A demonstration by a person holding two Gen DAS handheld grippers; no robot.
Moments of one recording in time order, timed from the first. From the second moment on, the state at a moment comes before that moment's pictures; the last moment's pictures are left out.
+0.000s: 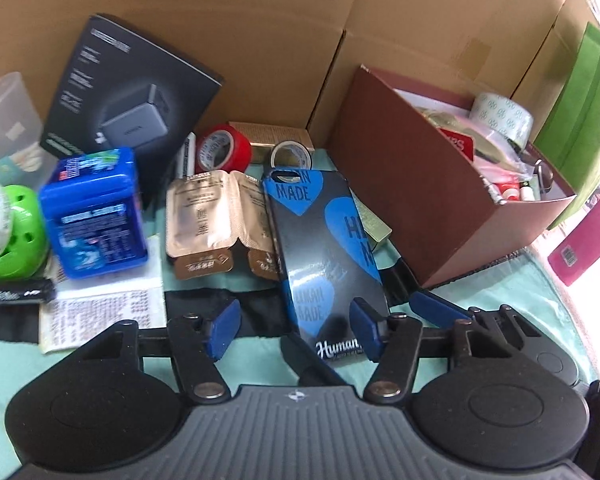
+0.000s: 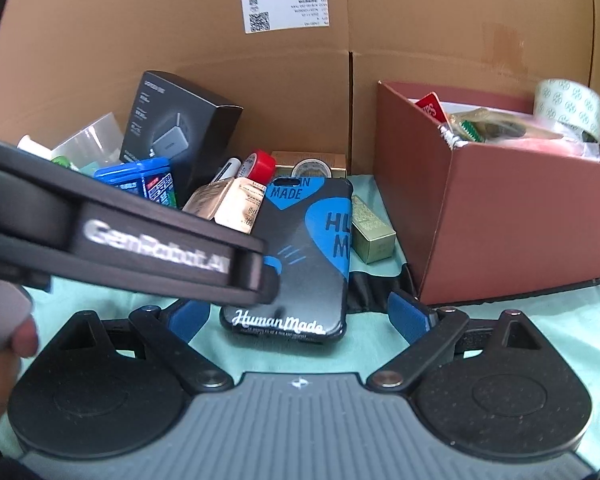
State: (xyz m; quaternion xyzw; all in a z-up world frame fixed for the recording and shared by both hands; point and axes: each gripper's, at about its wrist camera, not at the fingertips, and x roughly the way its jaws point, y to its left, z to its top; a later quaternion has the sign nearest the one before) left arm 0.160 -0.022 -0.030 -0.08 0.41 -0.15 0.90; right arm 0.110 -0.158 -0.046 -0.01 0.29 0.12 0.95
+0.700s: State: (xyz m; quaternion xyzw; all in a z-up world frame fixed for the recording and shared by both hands) left arm 0.167 -0.025 -0.036 -0.12 0.42 -0.20 0.88; right arm 0.112 -0.170 -0.051 0.02 0.31 0.15 0.94
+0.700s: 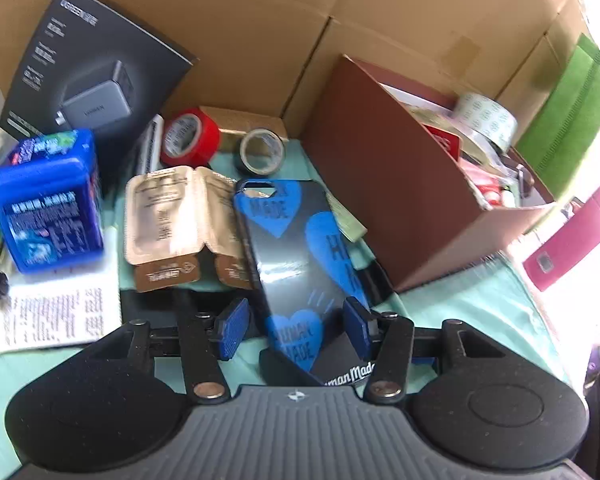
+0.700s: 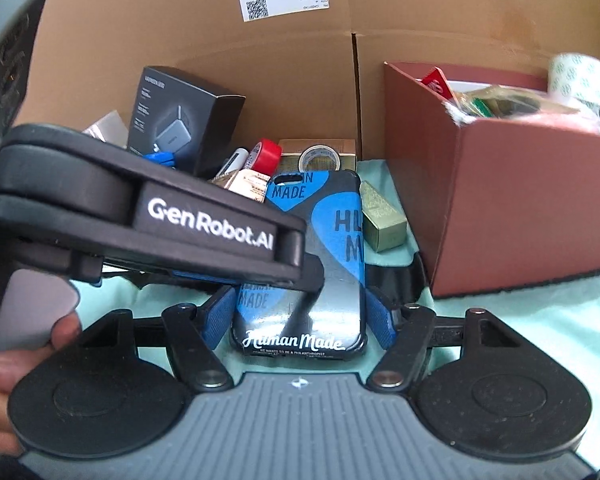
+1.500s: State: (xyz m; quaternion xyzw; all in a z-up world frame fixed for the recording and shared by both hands) left arm 0.097 -0.061 0.035 -0.10 0.32 -0.23 0.91; right arm 0.033 -0.207 0.003 0.03 0.22 0.15 0.96
